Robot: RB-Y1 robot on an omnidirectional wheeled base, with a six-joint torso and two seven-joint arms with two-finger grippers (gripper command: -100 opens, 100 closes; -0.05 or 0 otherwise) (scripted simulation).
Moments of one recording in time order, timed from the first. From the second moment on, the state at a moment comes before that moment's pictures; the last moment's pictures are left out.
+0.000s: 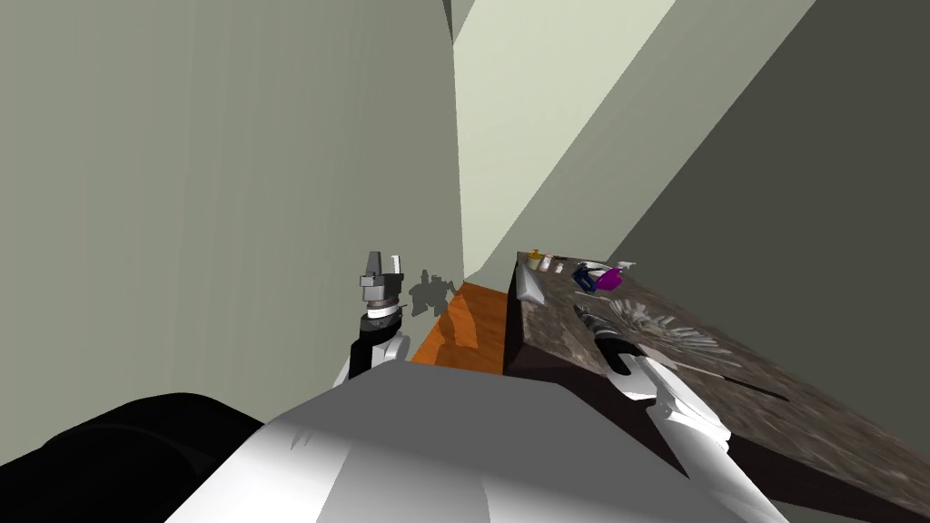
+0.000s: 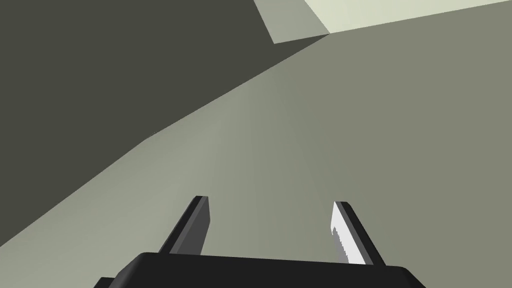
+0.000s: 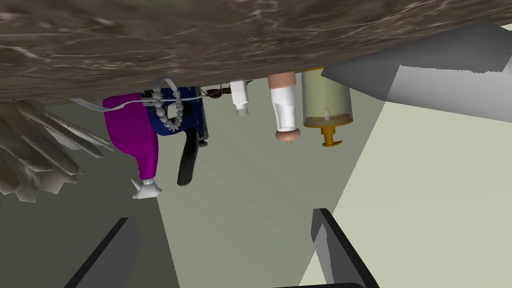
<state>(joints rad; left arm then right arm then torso) 0.46 0.03 -0.03 -2.36 0.02 -0.63 -0.11 0.14 -0.53 -0.33 -1.33 0.77 -0.02 0.13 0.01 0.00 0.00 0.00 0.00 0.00</state>
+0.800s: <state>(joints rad) 0.46 0.03 -0.03 -2.36 0.02 -0.63 -0.11 0.11 -0.59 -0.34 -1.13 0.91 0.12 0.18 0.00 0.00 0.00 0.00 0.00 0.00</state>
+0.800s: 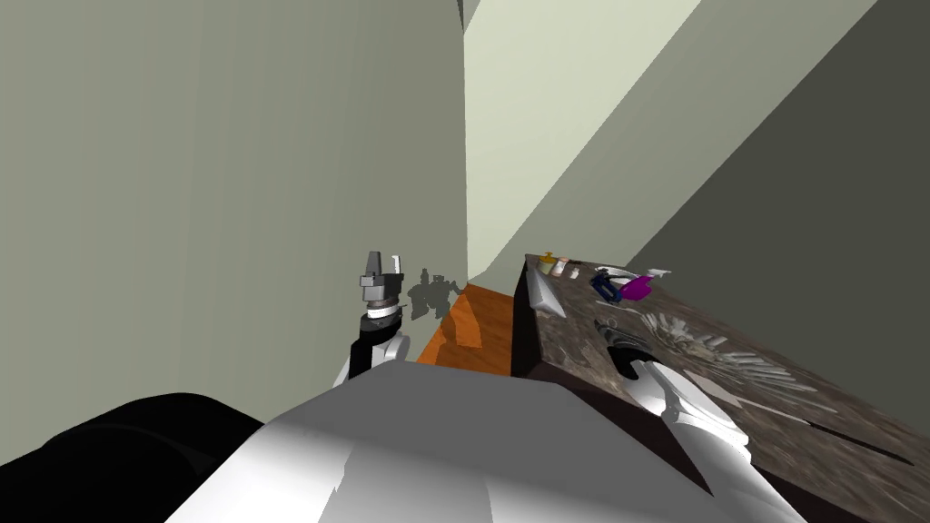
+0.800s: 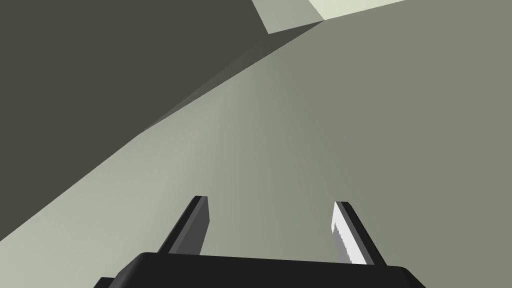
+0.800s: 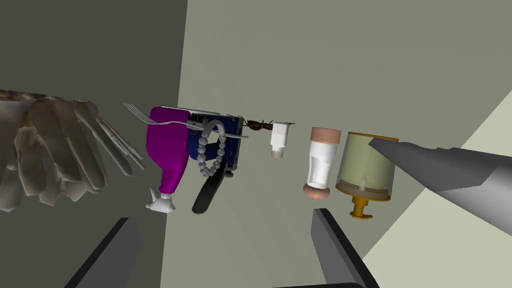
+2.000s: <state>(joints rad) 0.46 0.03 -0.03 -2.36 0.02 -0.63 -0.11 0.14 -0.71 -0.26 -1.00 0.98 0.31 0.23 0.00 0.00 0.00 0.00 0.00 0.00</state>
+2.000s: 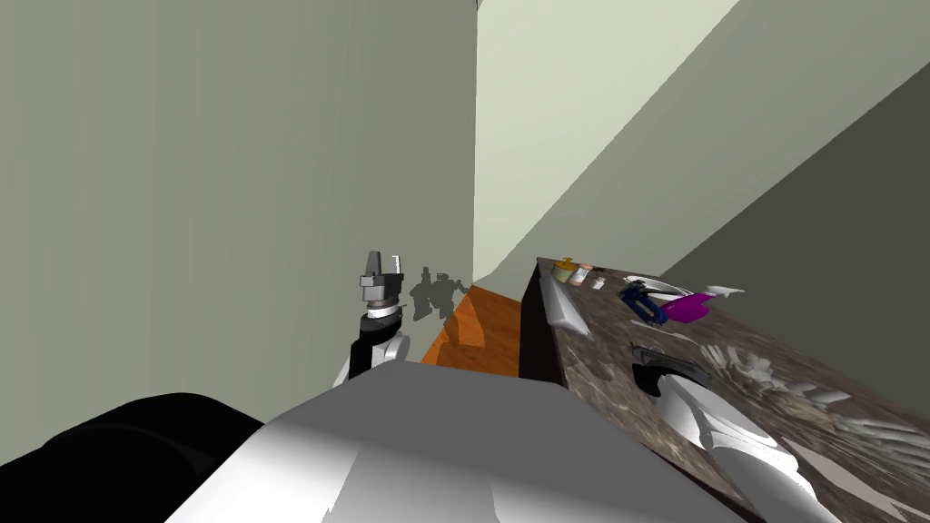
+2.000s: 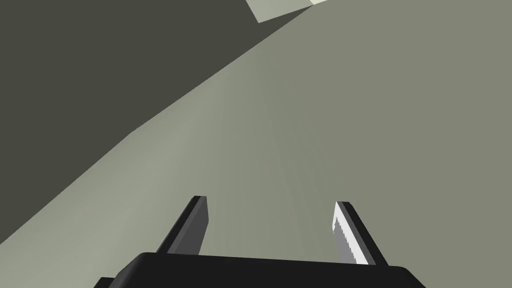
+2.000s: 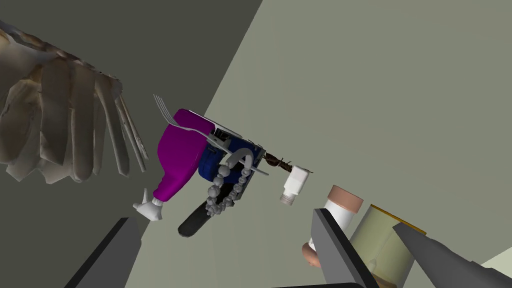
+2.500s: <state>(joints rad) 0.46 0.03 -0.03 -2.36 0.02 -0.63 -0.11 0.17 -0.74 -0.23 -0.97 1.02 0.32 0.11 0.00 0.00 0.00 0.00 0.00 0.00</state>
